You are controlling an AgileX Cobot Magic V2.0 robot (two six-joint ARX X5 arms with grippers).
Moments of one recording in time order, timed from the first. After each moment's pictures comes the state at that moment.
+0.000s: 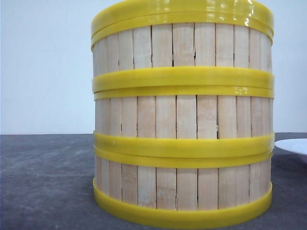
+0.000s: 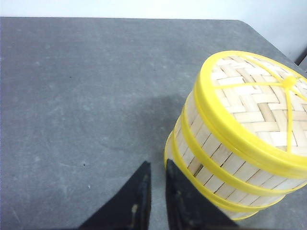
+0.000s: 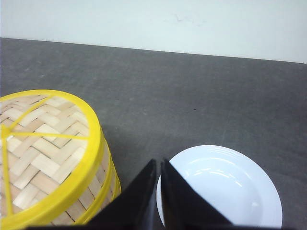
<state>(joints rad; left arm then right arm) -0.36 0.46 0.93 -0.88 0.16 -0.15 0.78 0.55 1.14 -1.03 0.49 0.32</state>
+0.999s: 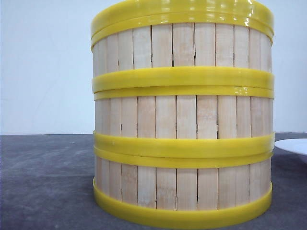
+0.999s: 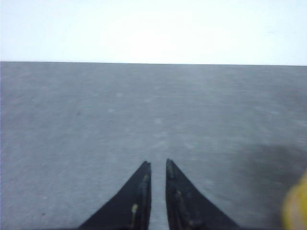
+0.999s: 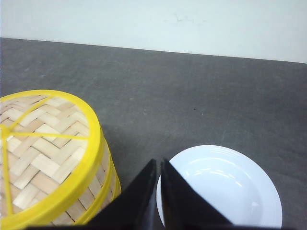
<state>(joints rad) -0.12 0.29 0.53 -0.46 -0.06 -0.05 0.78 0.55 1.14 -1.03 0.49 0.32</state>
